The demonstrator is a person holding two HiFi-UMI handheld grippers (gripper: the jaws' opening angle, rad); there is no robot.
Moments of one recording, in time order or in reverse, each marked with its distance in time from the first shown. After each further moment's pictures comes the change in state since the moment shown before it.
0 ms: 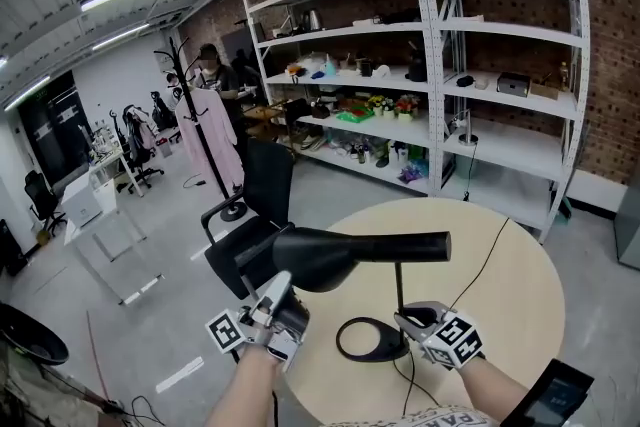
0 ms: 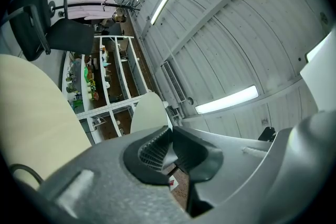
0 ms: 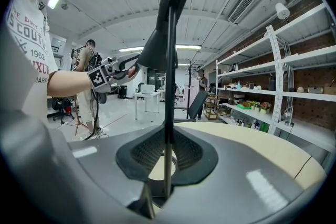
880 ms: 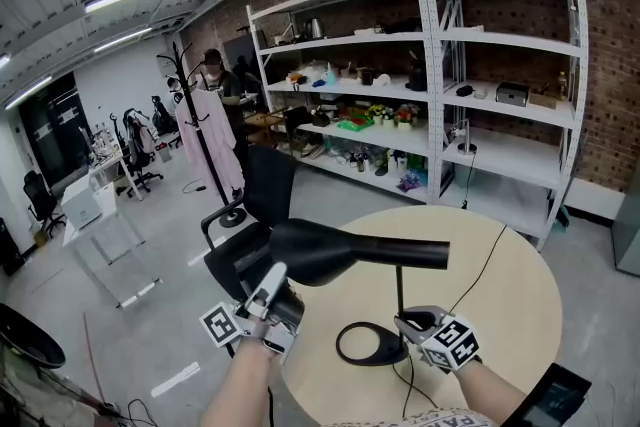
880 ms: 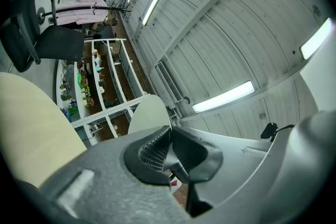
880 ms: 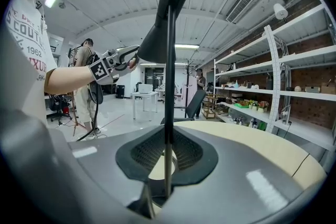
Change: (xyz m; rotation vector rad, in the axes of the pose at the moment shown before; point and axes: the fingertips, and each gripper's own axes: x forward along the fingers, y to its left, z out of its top) left arm 0.018 -0.020 0.019 0.073 0.004 -0.025; right arm 0.002 -0.003 -0.002 0.014 0.009 -0.023
